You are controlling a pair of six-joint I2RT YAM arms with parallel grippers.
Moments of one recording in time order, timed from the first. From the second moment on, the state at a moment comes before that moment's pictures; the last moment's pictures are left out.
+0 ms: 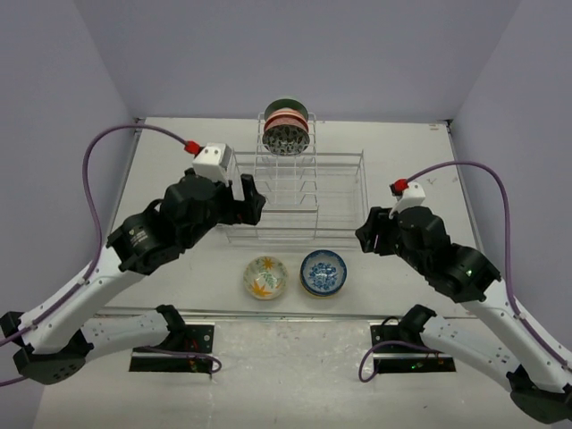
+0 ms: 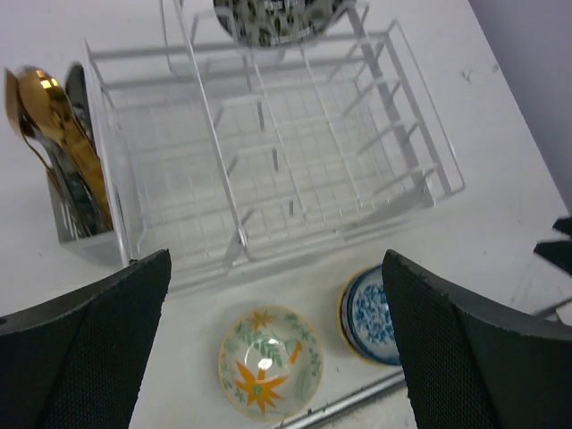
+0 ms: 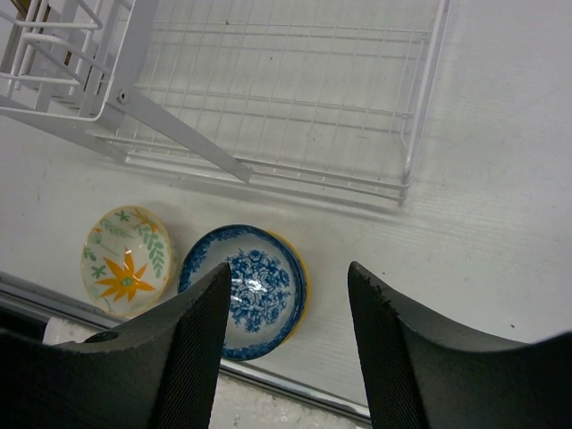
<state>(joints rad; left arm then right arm) -0.89 0.94 1.19 -0.70 -0.39 -0.52 0.74 0.73 0.99 -0.83 0.30 0.51</state>
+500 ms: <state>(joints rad) -0.88 1.44 1.63 -0.54 -0.58 0.22 0.74 0.72 1.00 -0.82 0.30 0.49</state>
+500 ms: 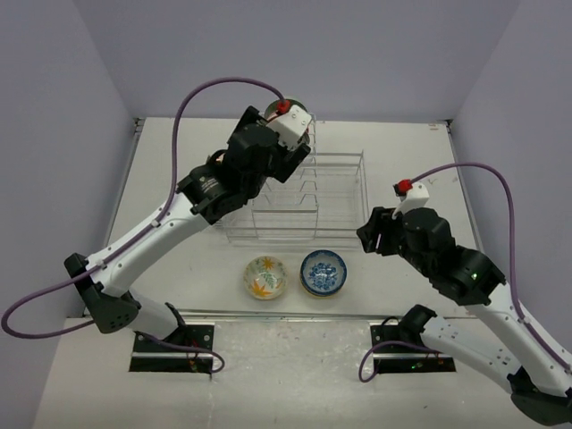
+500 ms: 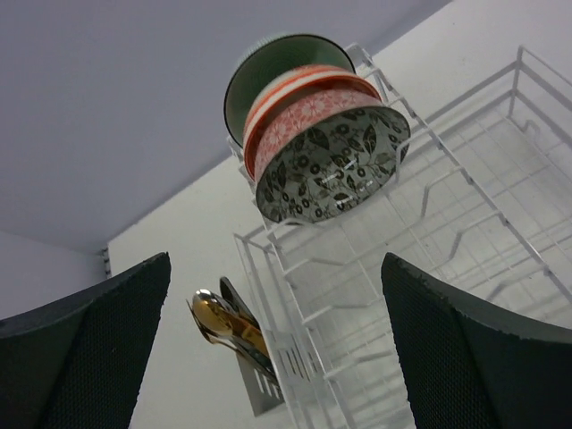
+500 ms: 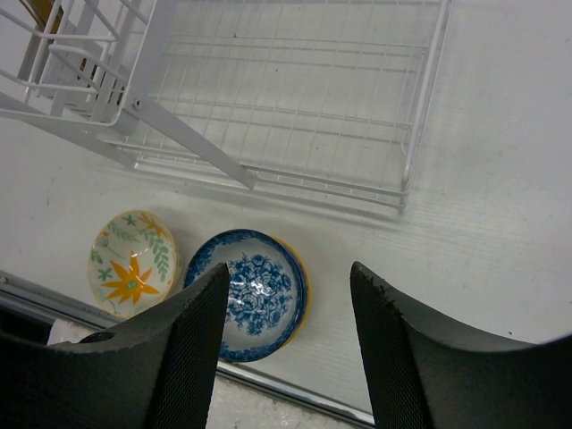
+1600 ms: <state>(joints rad) -0.74 1.79 1.74 -0.27 -0.47 0.59 0.74 0.67 0.99 -0.82 0.27 0.45</state>
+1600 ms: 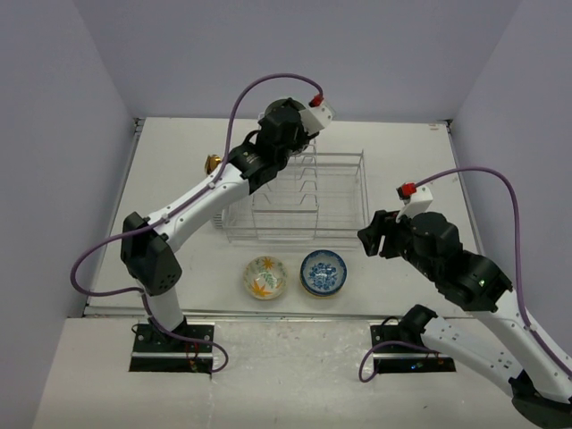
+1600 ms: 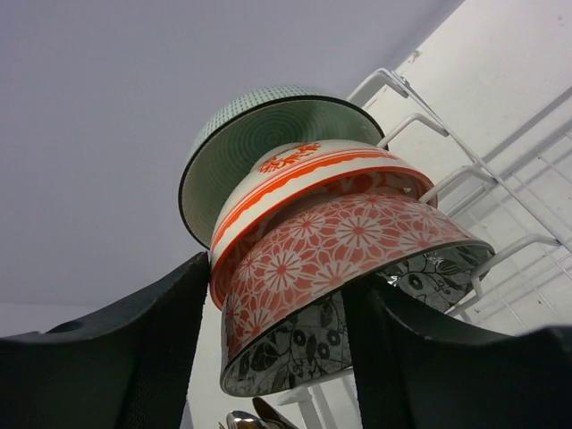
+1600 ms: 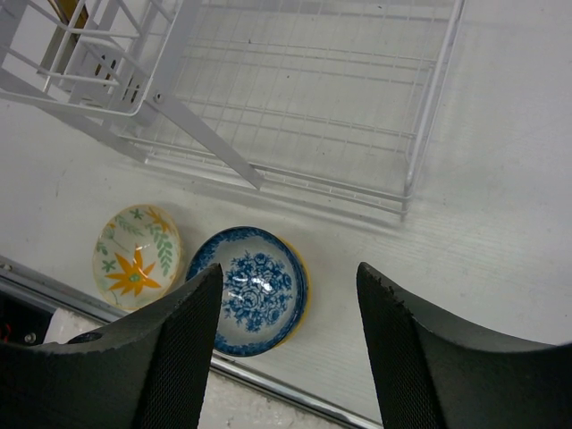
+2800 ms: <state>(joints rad) -0.79 1.75 1.62 -0.06 -0.71 0.75 0.74 0.68 0.99 -0.80 0.27 0.43</state>
